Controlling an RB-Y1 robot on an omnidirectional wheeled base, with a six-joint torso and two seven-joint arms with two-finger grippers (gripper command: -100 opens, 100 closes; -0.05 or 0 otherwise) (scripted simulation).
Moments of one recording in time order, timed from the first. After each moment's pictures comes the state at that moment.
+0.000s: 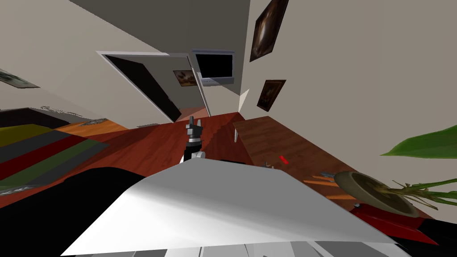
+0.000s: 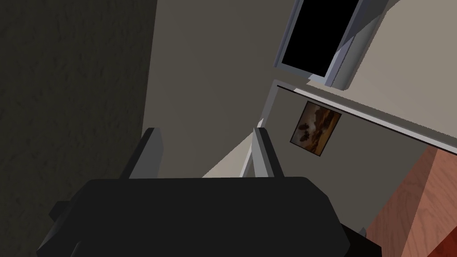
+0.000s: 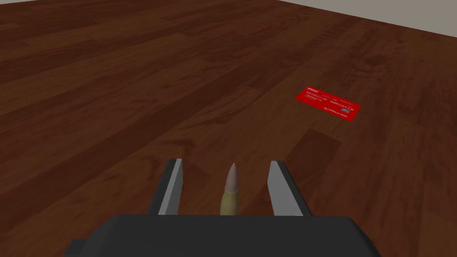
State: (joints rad) left arm 0.54 0.02 0.00 -2.24 0.03 -0.48 0.13; right arm 0.50 -0.04 -0.03 -1.03 -0.42 -0.79 -1.44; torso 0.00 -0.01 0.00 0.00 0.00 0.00
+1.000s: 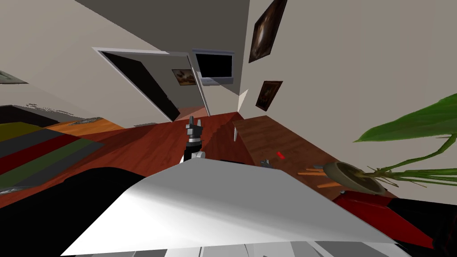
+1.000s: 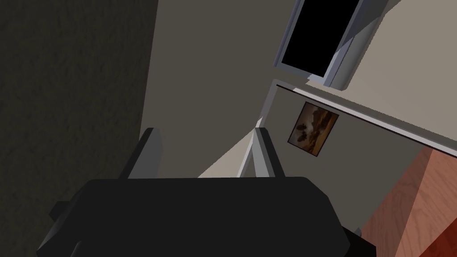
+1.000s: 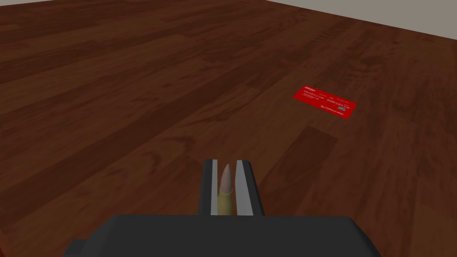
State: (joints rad) left arm 0.54 0.02 0.00 -2.24 0.03 -0.48 0.13; right arm 0.37 -0.07 0.01 -0.94 -0.53 -0.78 -1.37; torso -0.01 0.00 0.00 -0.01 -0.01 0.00
